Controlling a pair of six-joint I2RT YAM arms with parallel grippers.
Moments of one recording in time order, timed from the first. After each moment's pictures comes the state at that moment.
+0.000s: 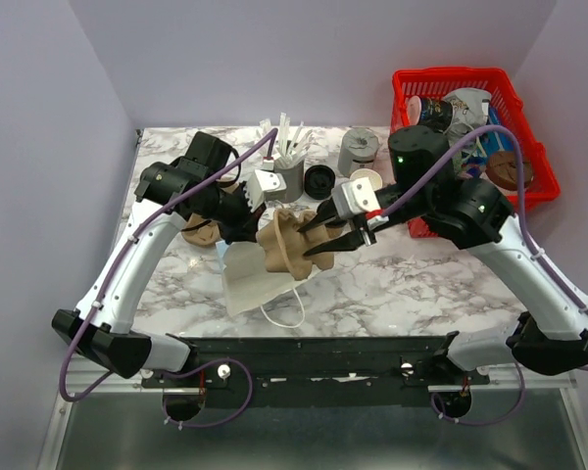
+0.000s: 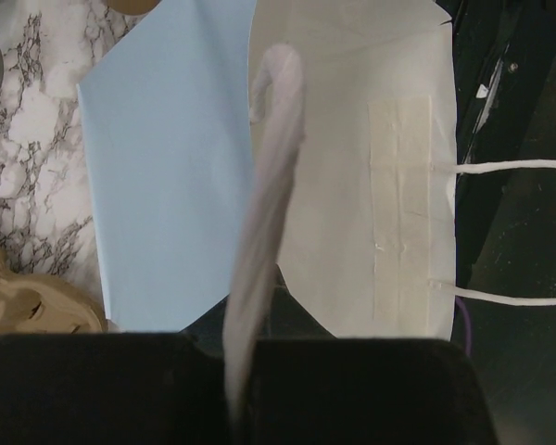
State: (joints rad) left arm -0.43 1.35 1.63 -1.35 0.61 0.62; right arm 0.87 1.35 1.83 -0.87 -0.92 -0.74
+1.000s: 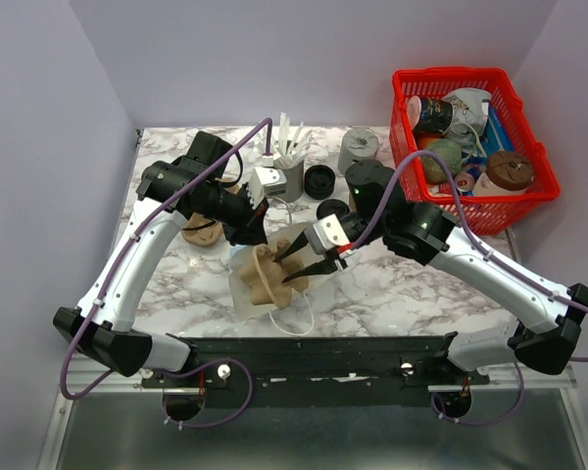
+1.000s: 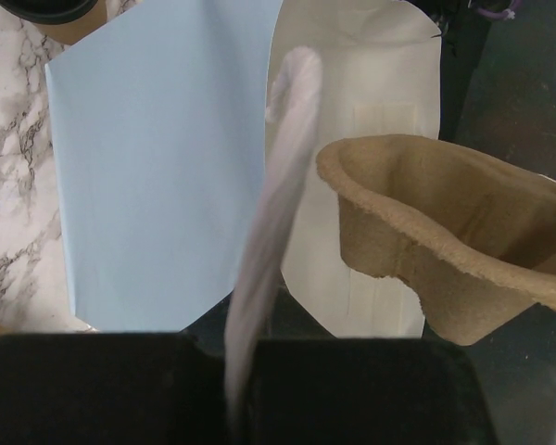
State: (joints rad) left arm -0.43 1.37 1.65 -1.35 0.75 0.53; right arm 0.95 1.34 1.46 -0.51 -1.01 -0.79
